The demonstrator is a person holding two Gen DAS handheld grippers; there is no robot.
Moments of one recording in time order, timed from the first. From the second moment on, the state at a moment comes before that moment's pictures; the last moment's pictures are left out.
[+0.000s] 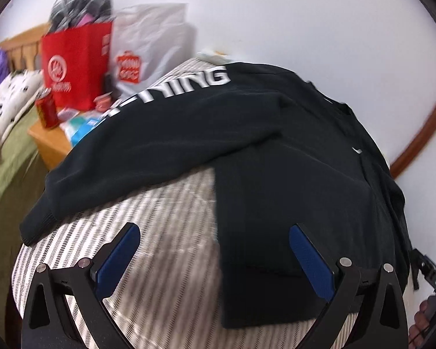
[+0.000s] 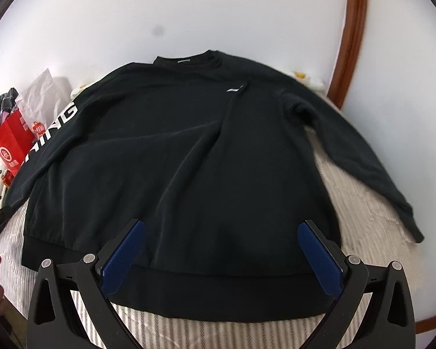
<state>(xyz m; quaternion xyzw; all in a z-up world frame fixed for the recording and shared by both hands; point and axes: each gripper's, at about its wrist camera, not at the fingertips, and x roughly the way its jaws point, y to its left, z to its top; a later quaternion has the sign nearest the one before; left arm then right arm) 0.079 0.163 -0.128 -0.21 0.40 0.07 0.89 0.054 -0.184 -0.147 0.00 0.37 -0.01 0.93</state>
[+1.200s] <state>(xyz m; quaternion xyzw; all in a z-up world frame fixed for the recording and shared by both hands) 0.130 0.233 -0.119 -0.24 0.34 0.24 0.88 0.088 -0.198 -0.151 0.01 0.36 -0.02 0.93</state>
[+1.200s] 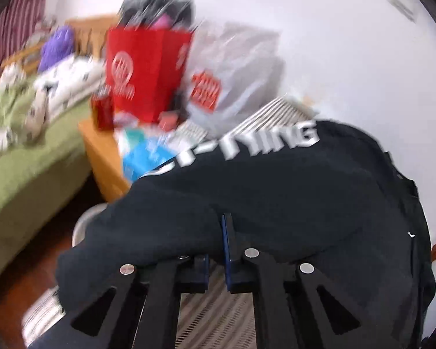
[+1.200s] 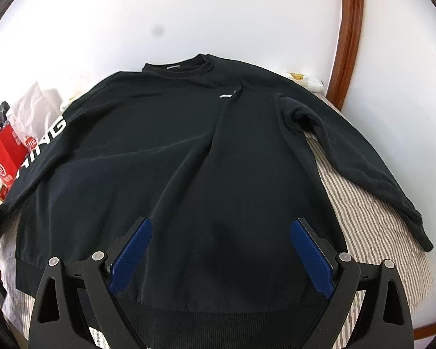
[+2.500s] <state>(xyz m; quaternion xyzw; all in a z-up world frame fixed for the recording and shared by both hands) 0.287 -0.067 -0.056 -0.05 0.40 -0.08 0.91 0.077 -0.368 -0.157 0.04 0.36 -0.12 0.92</state>
